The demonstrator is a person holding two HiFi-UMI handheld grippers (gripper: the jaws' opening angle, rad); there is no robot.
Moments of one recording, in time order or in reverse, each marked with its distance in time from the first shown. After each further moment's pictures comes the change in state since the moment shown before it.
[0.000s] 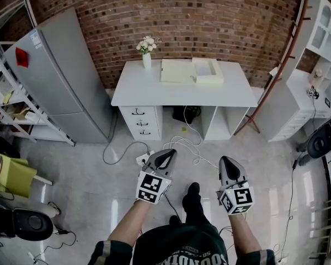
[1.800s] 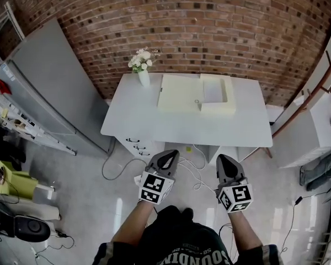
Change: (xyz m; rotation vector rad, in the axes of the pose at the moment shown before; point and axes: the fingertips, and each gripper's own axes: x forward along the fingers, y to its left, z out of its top) left arm 0.306 0.154 0.017 -0.051 0.101 0.099; right arm 0.315 -0.185 0.010 0.056 0.042 0.157
